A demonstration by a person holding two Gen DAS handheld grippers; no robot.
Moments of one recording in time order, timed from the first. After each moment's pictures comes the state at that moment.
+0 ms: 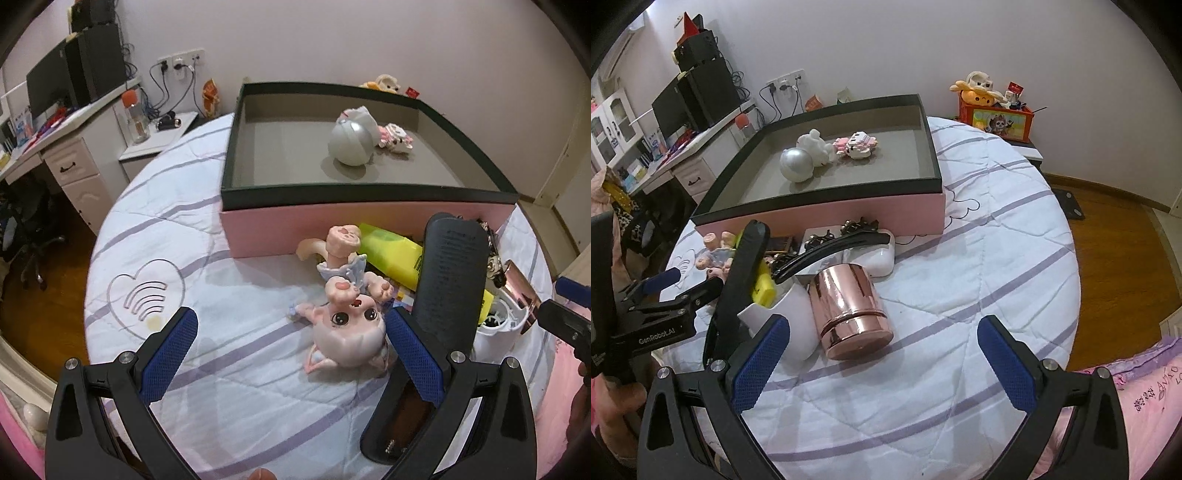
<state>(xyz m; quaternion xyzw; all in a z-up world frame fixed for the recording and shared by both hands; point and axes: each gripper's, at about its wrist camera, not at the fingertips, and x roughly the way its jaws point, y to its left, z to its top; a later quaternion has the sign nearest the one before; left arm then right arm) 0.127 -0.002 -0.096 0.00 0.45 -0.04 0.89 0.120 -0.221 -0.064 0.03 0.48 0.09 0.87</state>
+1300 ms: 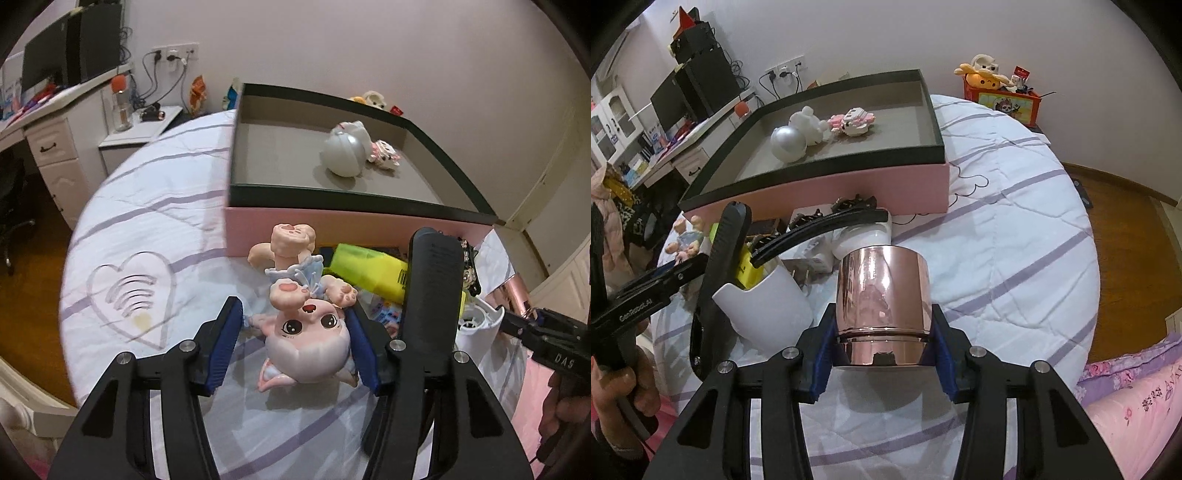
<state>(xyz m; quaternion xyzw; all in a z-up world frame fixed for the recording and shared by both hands) 0.121 0.023 -0.095 -0.07 0.43 -0.08 0.89 0.126 -0.226 -0.080 0.04 0.50 0.11 0.86</state>
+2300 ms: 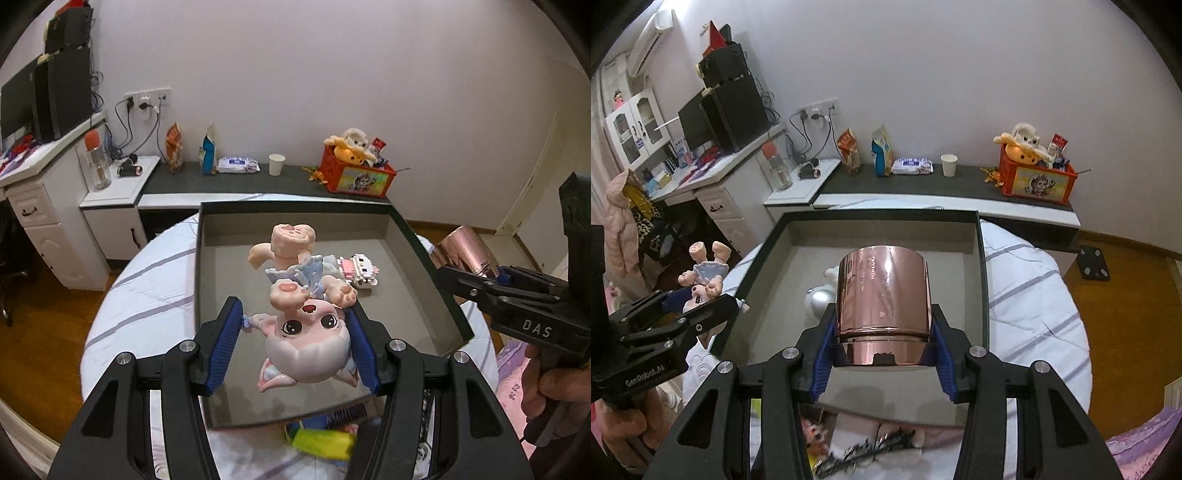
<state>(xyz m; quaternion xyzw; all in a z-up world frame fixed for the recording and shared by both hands) 0.231 0.000 -0.013 -0.05 0.39 -0.12 0.91 0.263 -0.180 -0.001 0.01 0.44 0.15 0.88</state>
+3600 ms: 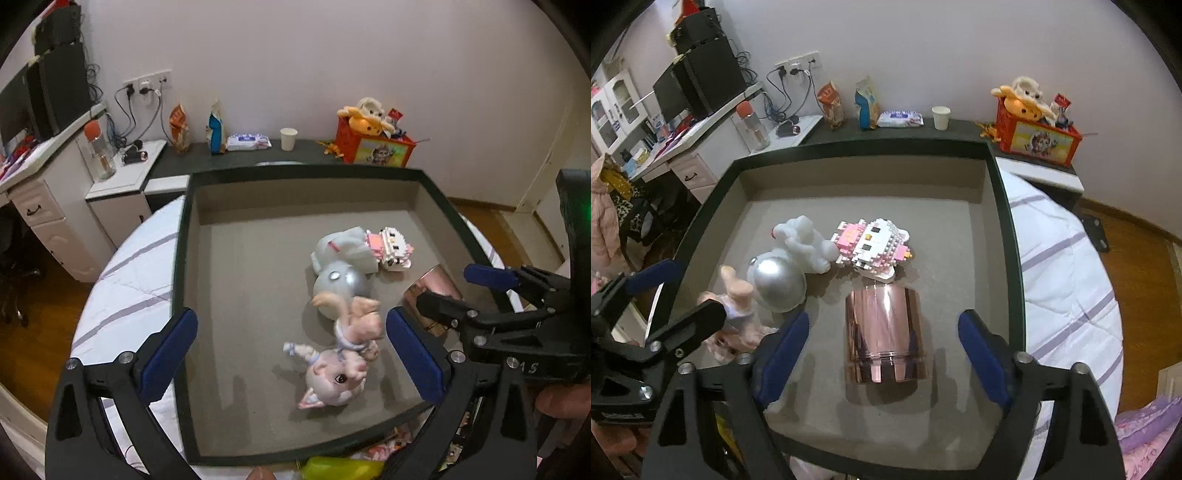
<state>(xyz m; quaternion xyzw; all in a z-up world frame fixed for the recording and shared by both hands) 0.253 -0.016 -0.043 -0.02 0.43 -0.09 0.90 0.289 -0.175 -0.053 -0.01 0.50 0.14 0.85</state>
